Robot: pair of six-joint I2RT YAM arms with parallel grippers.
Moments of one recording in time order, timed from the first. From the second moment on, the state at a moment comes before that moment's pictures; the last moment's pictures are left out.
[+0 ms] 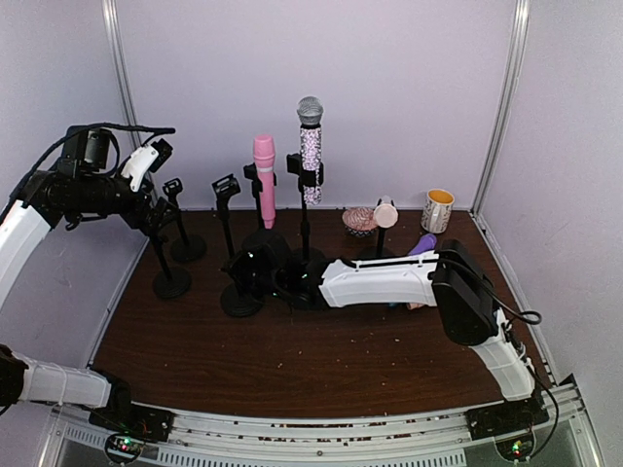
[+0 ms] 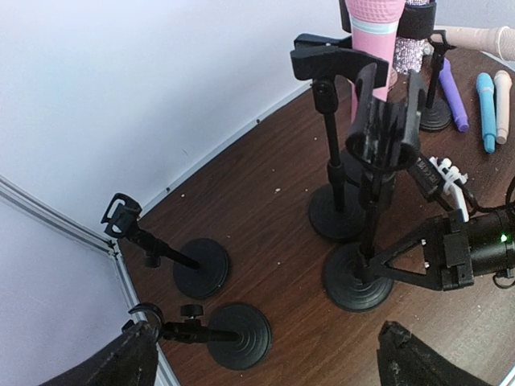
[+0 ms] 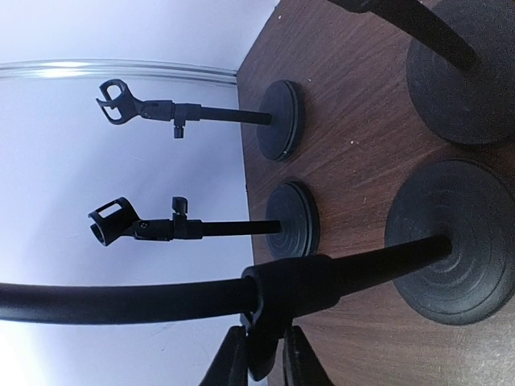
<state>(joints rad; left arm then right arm) -0.28 1.14 1.43 -0.88 0.13 0.43 1.11 2.34 1.89 0.09 0.24 1.48</state>
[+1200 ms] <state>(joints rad) -0.27 1.12 1.40 -0.87 0.12 0.42 1.11 2.21 1.86 -0.06 0.13 1.23</state>
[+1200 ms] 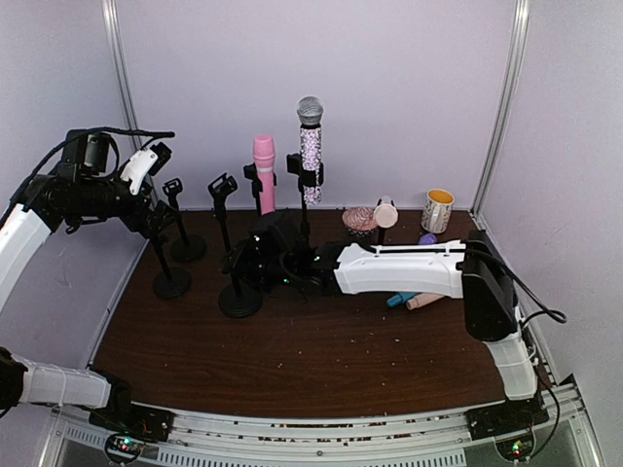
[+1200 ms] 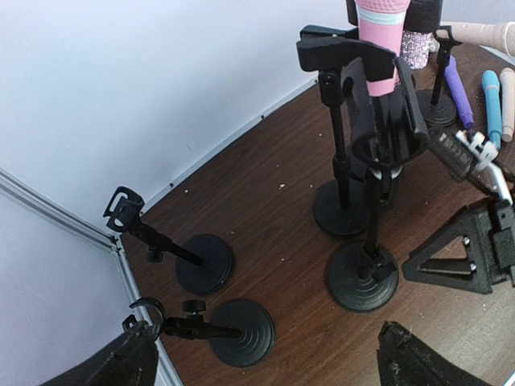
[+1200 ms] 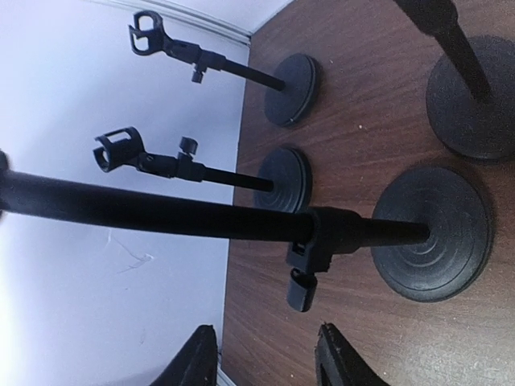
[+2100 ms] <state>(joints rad) -0.27 1.12 1.38 -0.87 0.14 0.42 1.10 2.41 1.98 0.07 0.11 1.43</state>
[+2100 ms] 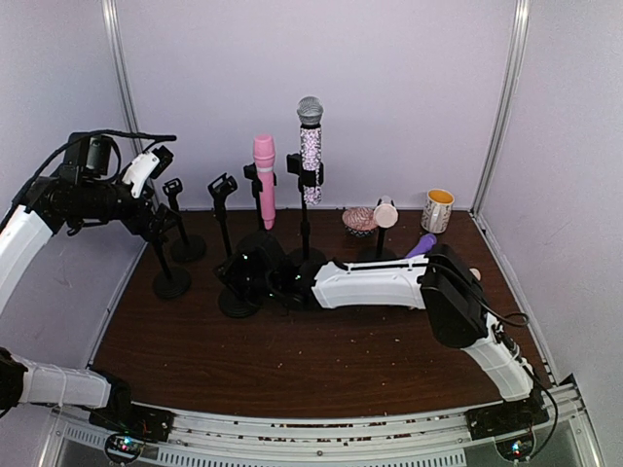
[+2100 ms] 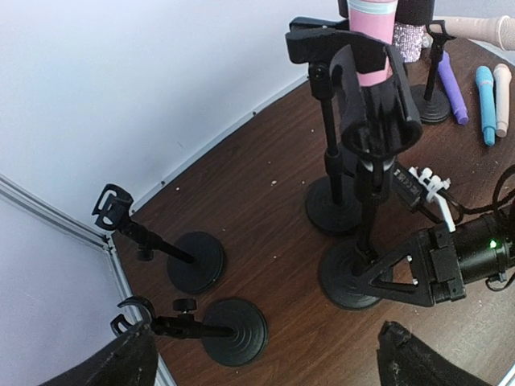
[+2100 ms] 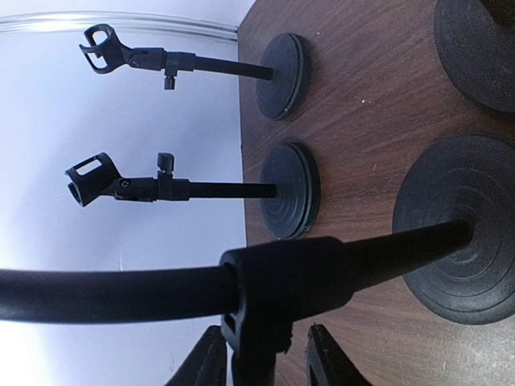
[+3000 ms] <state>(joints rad) -0.27 1.12 1.35 -0.86 0.16 0.42 1.08 2.35 1.87 0.14 0.11 1.44</state>
